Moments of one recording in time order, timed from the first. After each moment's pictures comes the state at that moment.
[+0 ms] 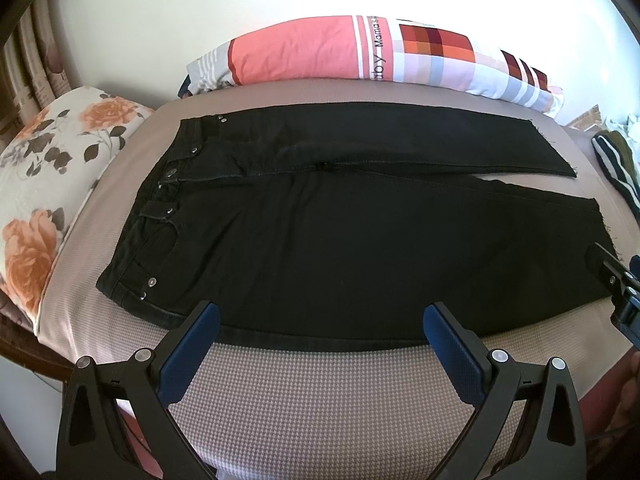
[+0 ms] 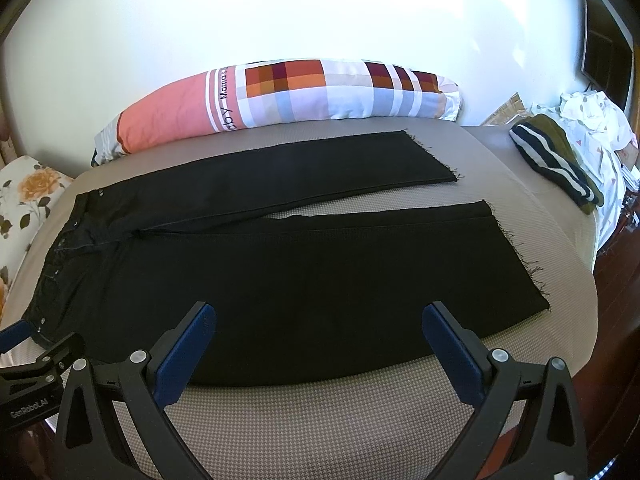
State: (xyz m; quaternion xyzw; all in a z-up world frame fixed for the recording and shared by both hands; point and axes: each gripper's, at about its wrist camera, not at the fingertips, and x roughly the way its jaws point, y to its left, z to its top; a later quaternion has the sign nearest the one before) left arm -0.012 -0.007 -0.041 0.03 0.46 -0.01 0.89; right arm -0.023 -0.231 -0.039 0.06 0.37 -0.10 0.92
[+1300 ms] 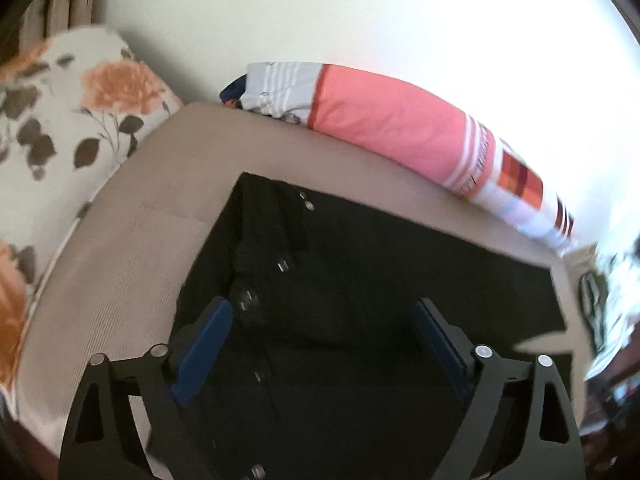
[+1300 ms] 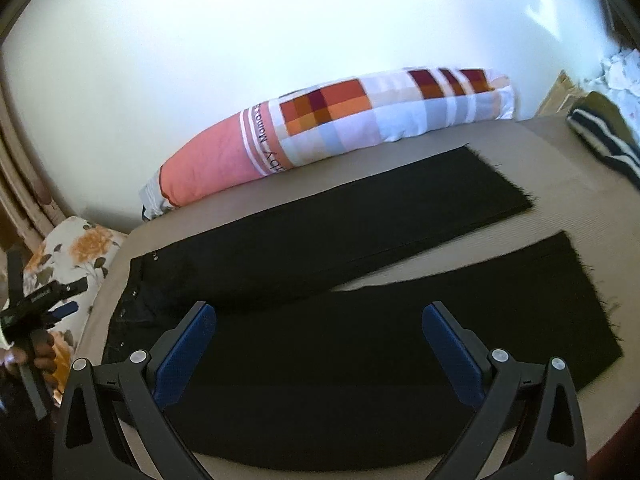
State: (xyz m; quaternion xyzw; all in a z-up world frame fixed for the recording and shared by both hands) left arm 0.170 0.209 -0.005 -0.16 0.44 -0.04 0.88; right arm 0.068 -0.241 -0.009 0.17 0.36 0.01 0.92
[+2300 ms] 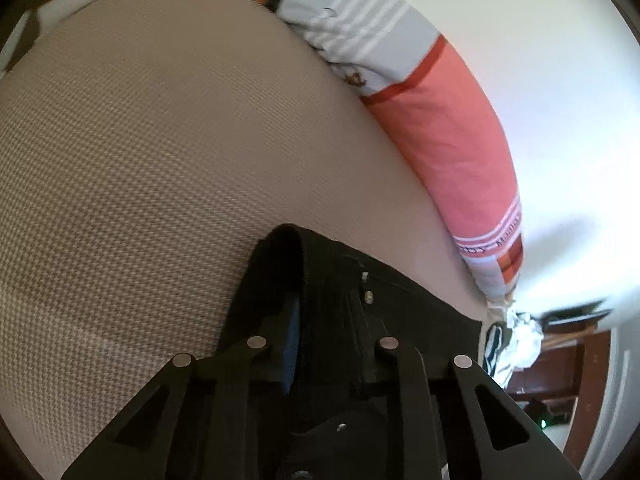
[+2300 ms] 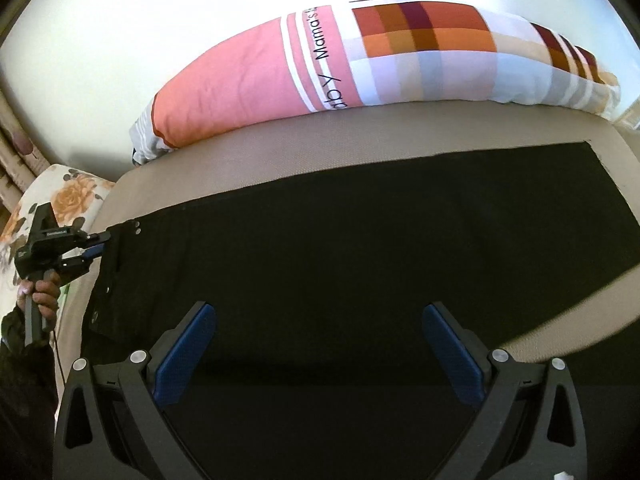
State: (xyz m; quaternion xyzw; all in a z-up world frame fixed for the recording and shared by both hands) left arm 0.357 0.316 -0.127 -0.37 0.54 -0.16 0.74; right arm 0.226 -0.153 -0.061 0.12 0.46 0.06 0.88
